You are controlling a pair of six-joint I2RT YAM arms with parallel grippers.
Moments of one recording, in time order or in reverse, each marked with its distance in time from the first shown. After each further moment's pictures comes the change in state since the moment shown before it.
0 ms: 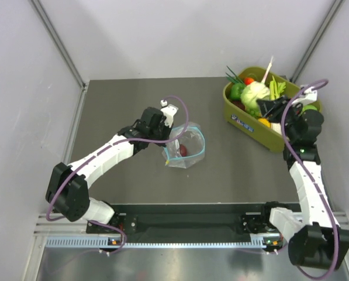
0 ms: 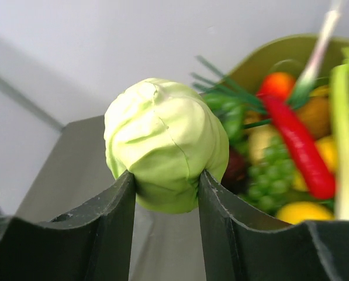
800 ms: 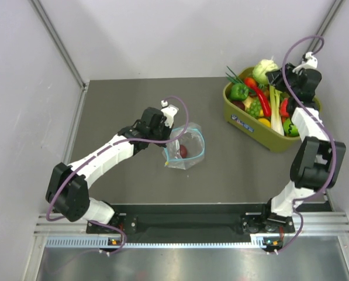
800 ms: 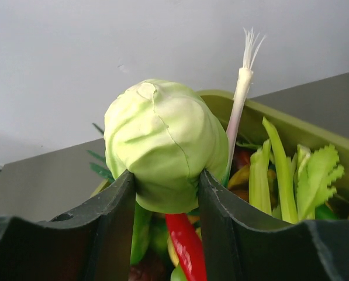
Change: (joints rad) left arm 0.000 0.000 0.000 -0.003 0.018 0.000; right arm -0.139 0.737 0.507 0.095 0.020 -0.039
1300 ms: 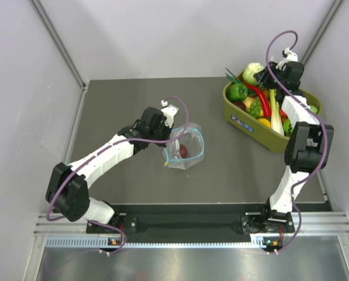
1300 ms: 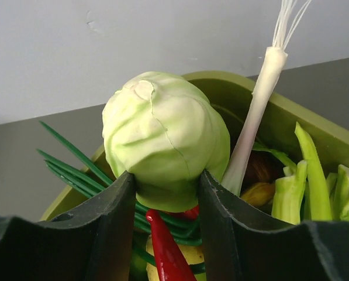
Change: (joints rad) left arm 0.000 0.000 0.000 0.000 0.000 0.000; right arm 0.089 0.258 0.261 -0.181 0.035 -0.127
